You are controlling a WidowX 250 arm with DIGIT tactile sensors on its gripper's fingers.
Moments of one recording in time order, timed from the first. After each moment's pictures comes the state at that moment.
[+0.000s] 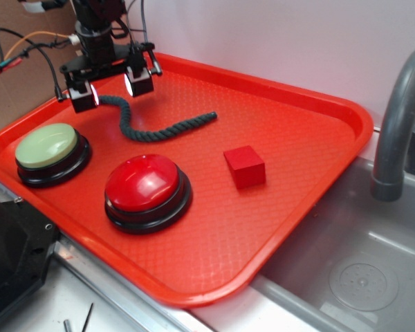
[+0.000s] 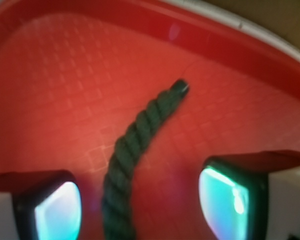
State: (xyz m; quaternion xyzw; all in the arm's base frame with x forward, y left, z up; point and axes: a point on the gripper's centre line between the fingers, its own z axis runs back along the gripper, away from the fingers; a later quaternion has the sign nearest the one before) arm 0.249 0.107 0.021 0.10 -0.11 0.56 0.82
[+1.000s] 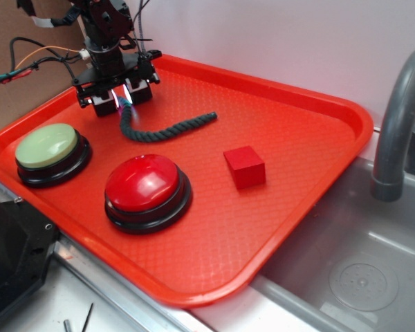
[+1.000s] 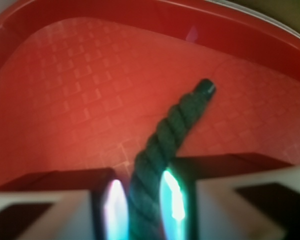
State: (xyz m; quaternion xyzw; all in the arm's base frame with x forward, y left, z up) arm 0.256 0.106 0.015 0.08 -0.13 0.56 0.81
